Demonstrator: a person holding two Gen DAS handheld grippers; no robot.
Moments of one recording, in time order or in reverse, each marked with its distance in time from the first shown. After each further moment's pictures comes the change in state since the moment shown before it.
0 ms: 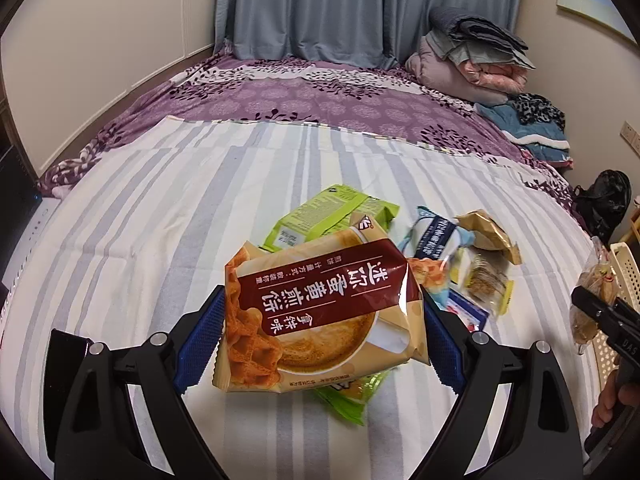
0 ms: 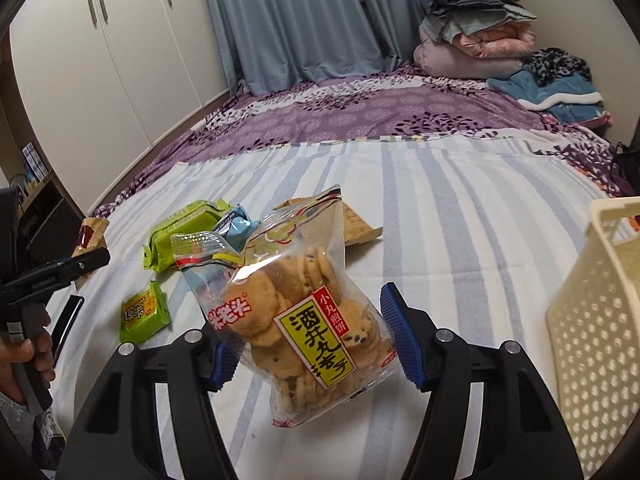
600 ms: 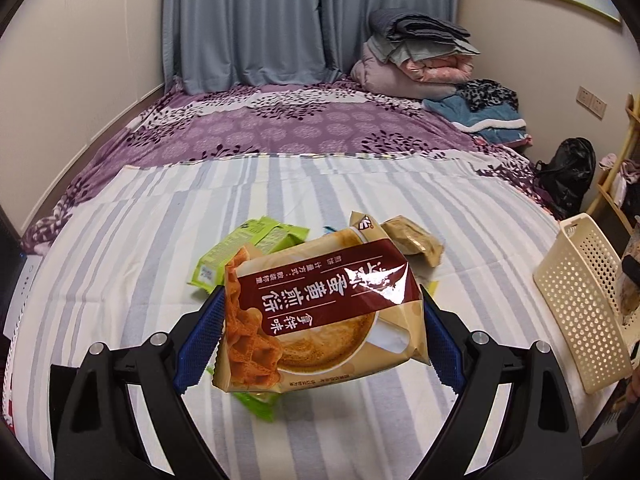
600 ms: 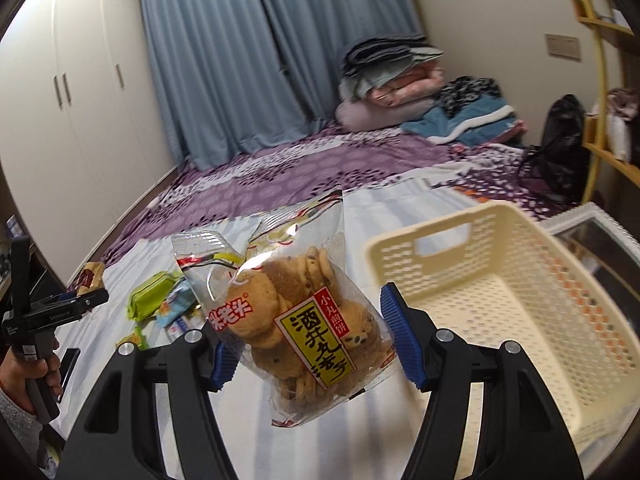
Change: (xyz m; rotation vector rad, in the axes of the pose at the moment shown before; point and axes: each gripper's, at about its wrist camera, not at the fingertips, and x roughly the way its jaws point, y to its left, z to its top) left arm -0.044 -0.089 0.010 0.157 -0.062 -0.080; right arm -0.152 -0.096 -0.017 0.168 -0.230 -0.195
